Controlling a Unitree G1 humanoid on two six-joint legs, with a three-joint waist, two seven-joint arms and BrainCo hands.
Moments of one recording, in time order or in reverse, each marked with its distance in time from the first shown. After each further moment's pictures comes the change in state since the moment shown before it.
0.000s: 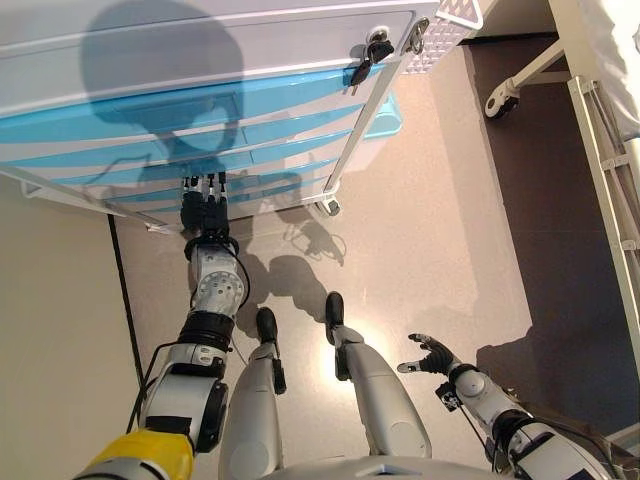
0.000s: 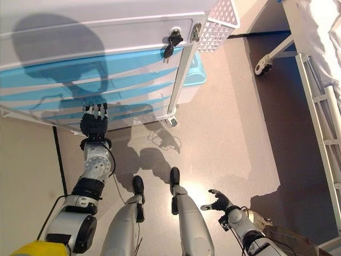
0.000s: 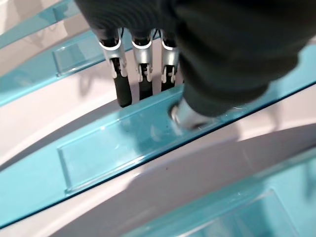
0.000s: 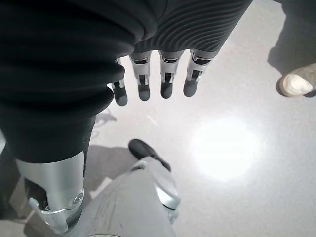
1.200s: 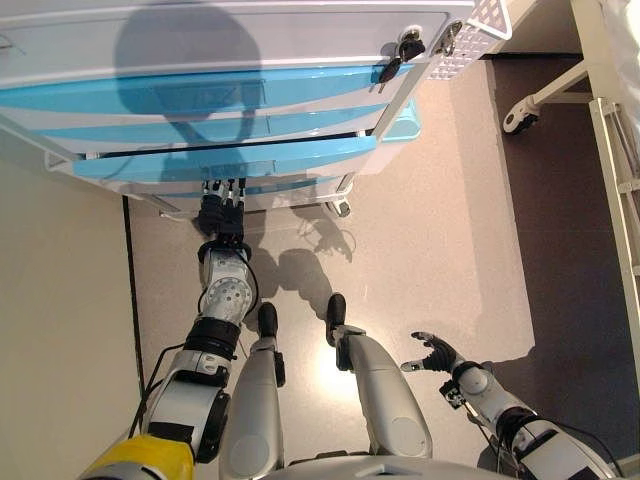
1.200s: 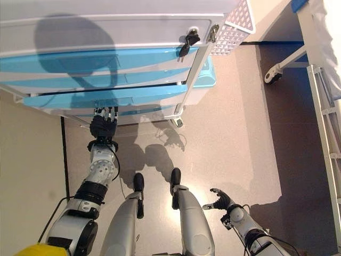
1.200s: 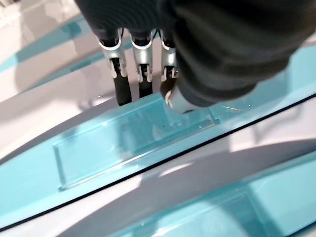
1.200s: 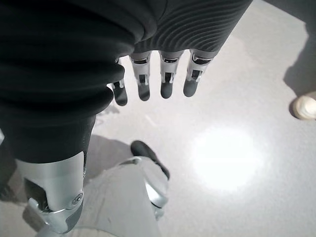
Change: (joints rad) left arm 0.069 -0.026 -0.074 -0.102 0.002 0.052 -0.007; right arm -0.011 -0.026 0.006 -0.008 -0.021 0.000 0.003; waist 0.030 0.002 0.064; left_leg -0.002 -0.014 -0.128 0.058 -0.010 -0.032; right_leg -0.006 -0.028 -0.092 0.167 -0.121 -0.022
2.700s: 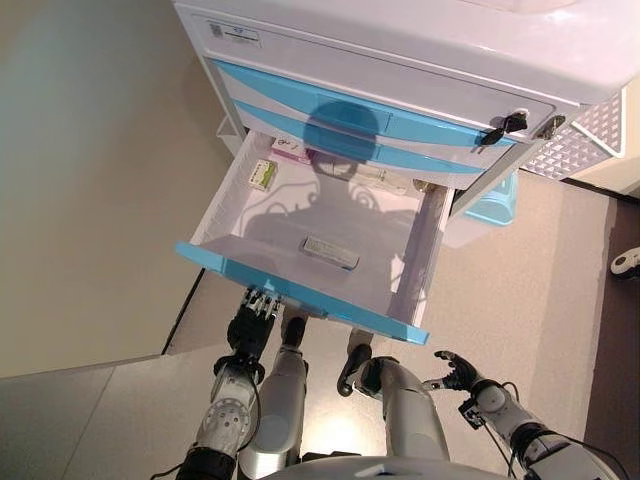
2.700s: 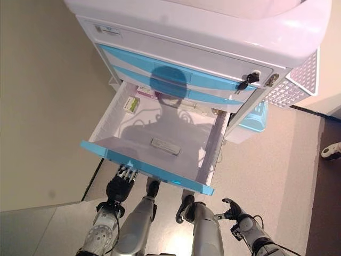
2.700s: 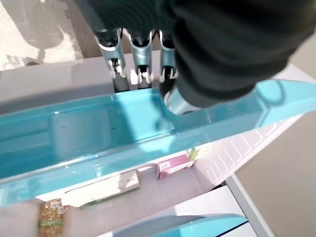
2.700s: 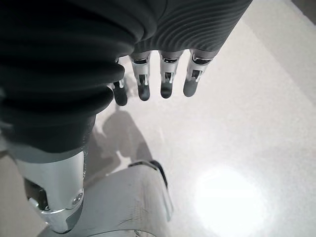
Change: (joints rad) left arm 0.606 -0.070 -0.064 -0.217 0.100 0.231 -0.128; right arm 0.058 -0.010 -0.132 0.082 -0.136 0.010 -0.029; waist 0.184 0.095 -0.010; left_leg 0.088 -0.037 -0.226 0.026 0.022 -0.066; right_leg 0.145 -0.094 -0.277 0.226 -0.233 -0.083
